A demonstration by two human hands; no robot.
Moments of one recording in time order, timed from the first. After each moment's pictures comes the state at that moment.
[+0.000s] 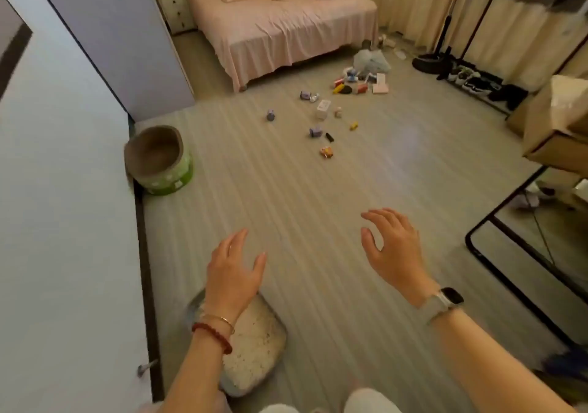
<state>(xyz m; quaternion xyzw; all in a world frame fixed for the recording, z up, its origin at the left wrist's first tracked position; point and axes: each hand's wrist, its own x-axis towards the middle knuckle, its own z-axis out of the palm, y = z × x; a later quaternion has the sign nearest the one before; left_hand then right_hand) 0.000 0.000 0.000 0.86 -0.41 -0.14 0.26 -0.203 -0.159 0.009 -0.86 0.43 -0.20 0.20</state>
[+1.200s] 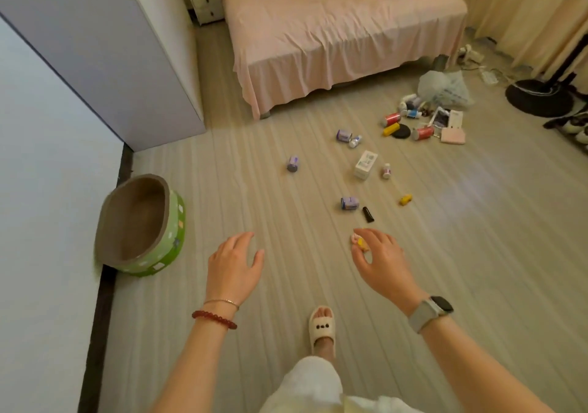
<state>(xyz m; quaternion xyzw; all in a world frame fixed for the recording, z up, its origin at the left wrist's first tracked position) 0.400 -0.659 -0.039 0.91 -0.35 -0.12 0.17 0.219 -0.832 -0.048 -0.86 0.40 -0.02 0.31</state>
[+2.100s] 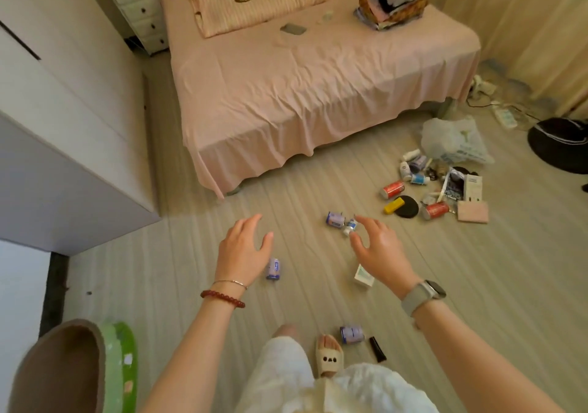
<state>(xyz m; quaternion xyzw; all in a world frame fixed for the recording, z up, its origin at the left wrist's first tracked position) 0.808 -1.275 -0.022 0.89 -0.37 -0.15 0.20 0.622 -1.416 -0.046 -0.81 0.46 -0.03 0.36</state>
